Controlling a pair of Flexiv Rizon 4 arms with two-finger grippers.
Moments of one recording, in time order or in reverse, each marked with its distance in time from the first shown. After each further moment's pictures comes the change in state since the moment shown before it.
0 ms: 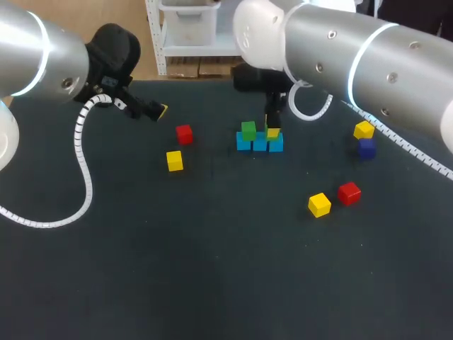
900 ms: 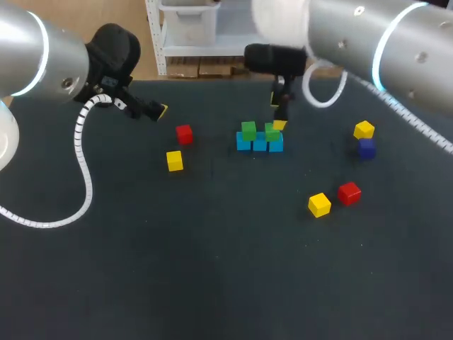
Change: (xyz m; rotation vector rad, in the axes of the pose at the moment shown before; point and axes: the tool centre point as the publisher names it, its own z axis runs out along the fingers) left arm 0.000 0.000 0.000 0.000 0.000 0.000; right arm 0.013 -0.005 -0.037 0.017 -0.091 0.064
